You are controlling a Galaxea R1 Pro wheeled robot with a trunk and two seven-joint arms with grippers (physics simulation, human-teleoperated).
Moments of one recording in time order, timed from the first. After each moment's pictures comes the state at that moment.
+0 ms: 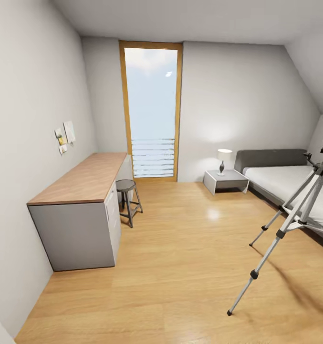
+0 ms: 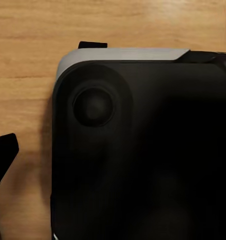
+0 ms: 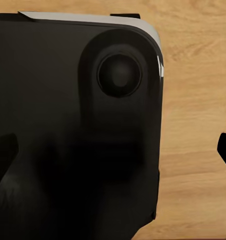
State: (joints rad) left arm 0.00 -0.01 0.00 -0.07 0.06 -0.08 0.00; right arm 0.00 0.00 0.00 -0.03 -0.01 -0.04 0.00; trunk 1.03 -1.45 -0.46
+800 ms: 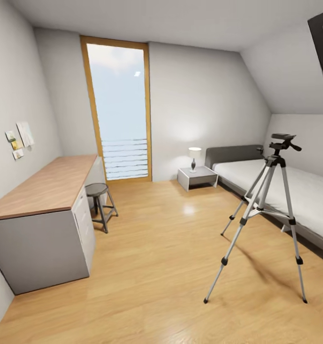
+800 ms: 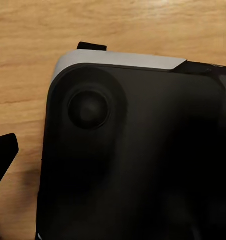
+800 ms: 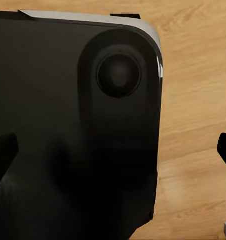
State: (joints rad) left arm 0.00 -0.02 0.00 -0.08 0.15 -0.07 0.00; right arm 0.00 -0.01 0.00 -0.03 0.00 -0.04 0.00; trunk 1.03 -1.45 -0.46
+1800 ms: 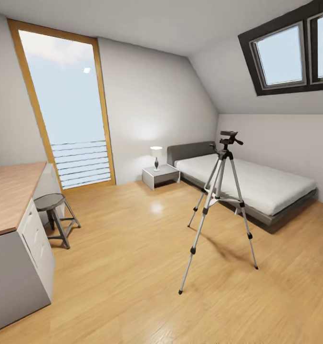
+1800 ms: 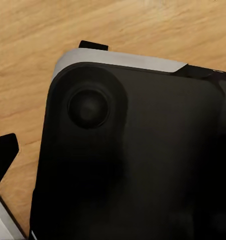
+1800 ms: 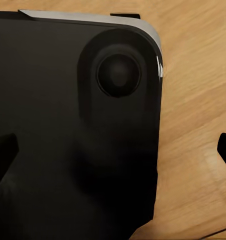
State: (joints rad) left arm 0.00 -0.02 0.00 -0.08 0.19 -0.07 0.00; right arm 0.00 -0.01 0.00 -0.03 0.00 -0.04 0.00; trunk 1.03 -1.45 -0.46
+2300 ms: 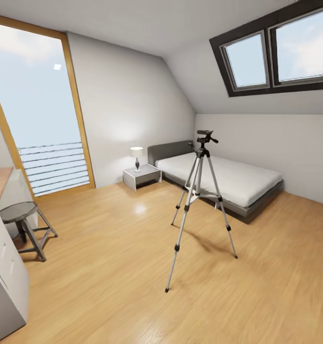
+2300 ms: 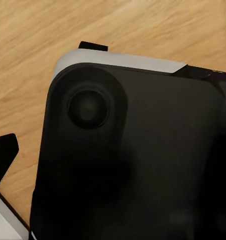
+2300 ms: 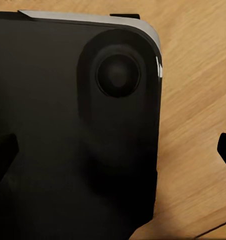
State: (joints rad) left arm 0.00 -0.02 0.00 -0.08 0.19 -0.07 0.00; right arm 0.00 -0.01 0.00 -0.03 0.00 -0.04 0.00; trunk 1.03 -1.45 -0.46
